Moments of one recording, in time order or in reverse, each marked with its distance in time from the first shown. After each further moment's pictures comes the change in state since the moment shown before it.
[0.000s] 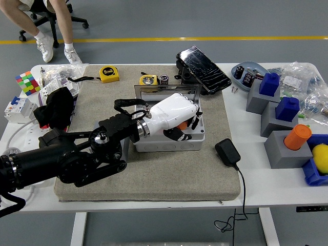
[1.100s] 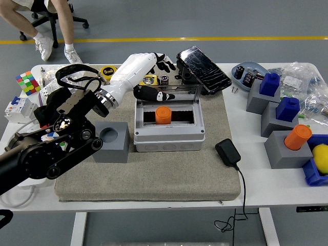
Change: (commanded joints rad) left arm 0.206 0.148 -0.492 -0.210 -0.047 -0.117 0.155; right arm -0.013 0.013 0.018 -0.001 -0.002 0.001 -0.001
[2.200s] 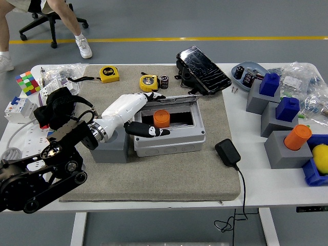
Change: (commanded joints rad) left arm 0.155 0.103 0.066 -0.209 -0.004 -0.116 0.120; right arm -0.014 -0.001 0.016 0.001 -0.006 0.000 0.000
